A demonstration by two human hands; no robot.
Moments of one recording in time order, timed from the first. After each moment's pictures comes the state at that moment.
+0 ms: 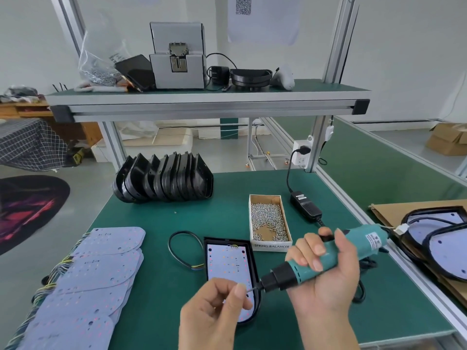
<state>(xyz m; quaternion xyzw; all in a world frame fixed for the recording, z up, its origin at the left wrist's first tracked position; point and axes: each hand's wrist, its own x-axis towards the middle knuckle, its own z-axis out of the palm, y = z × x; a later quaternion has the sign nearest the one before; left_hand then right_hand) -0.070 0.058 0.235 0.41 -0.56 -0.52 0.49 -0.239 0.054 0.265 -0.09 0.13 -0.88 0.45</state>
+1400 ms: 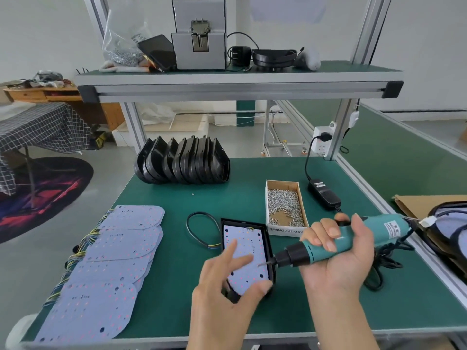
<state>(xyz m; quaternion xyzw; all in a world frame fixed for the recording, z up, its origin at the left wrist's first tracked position) -0.060 0.059 0.214 0.45 -0.65 -0.34 0.51 -0.237 0.045 0.257 -0.08 0.15 -0.89 0.43</state>
